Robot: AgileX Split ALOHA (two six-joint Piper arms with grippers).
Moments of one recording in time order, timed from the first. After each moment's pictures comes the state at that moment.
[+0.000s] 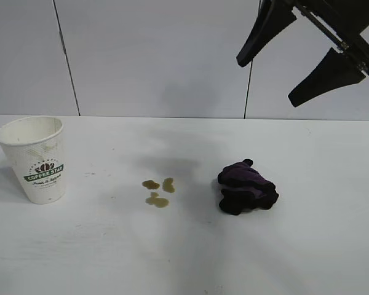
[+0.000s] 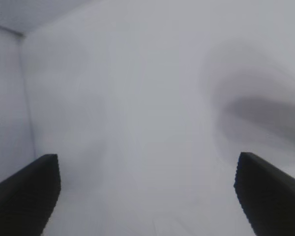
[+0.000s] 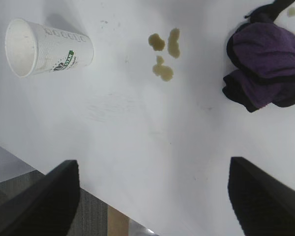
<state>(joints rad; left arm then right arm) 0.07 1.39 -1.36 0.07 0.69 0.35 0.14 1.62 -1.28 0.64 1.05 -0.16</state>
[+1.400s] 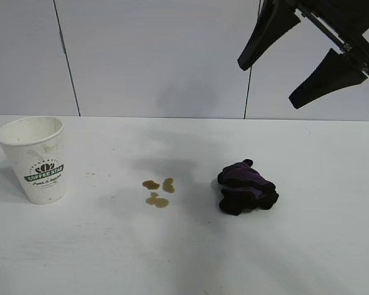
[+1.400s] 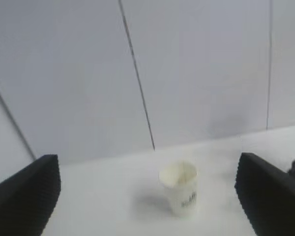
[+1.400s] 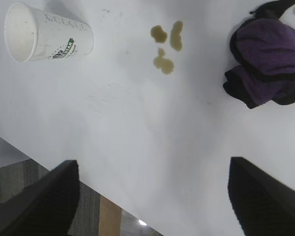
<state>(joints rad) 0.08 -0.02 -0.81 -0.13 1.14 0.21 0.14 1.62 -1.28 0.64 1.08 -0.20</state>
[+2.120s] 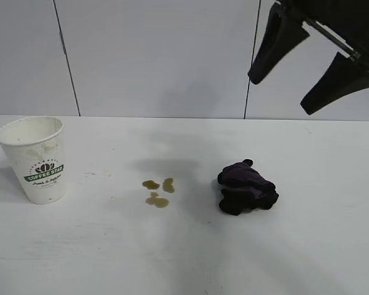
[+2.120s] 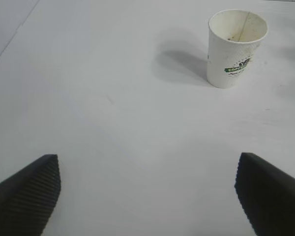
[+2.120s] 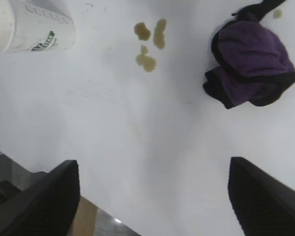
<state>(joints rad) 0.08 -0.02 -0.48 0.00 1.14 0.05 0.14 1.64 -1.29 0.45 1.08 -0.23</state>
